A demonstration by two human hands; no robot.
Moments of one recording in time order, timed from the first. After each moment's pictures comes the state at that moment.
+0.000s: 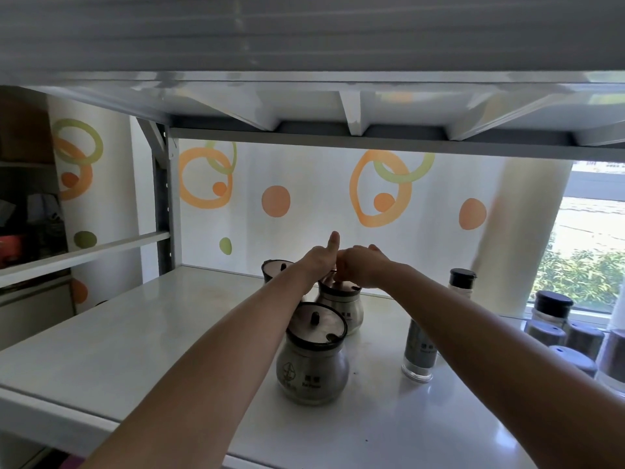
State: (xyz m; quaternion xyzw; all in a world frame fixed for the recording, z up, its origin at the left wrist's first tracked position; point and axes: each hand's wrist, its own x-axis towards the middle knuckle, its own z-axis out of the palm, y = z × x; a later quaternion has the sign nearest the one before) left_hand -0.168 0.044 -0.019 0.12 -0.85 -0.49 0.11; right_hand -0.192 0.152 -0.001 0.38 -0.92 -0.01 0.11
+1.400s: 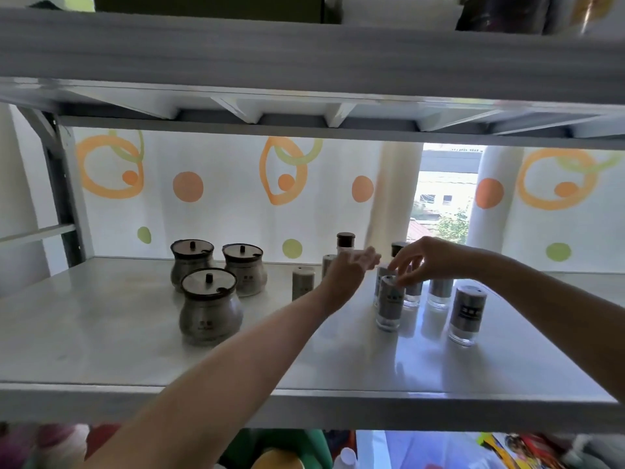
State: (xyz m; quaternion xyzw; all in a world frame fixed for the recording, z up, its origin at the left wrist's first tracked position) left_hand -0.101 0.272 -0.047 -0.10 -0.80 -0.58 0.11; right_hand -0.127 0.445 0.010 0.33 -0.93 0.16 0.01
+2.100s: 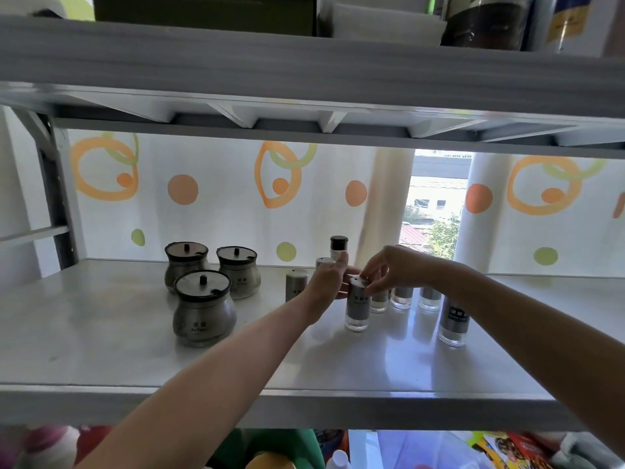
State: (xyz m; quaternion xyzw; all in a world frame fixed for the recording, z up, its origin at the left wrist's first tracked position) left_hand -0.103 0.261 -0.058 -0.06 -0.74 -0.66 0.06; right_hand -0.124 0.411 0.000 0.33 -0.94 0.13 0.02
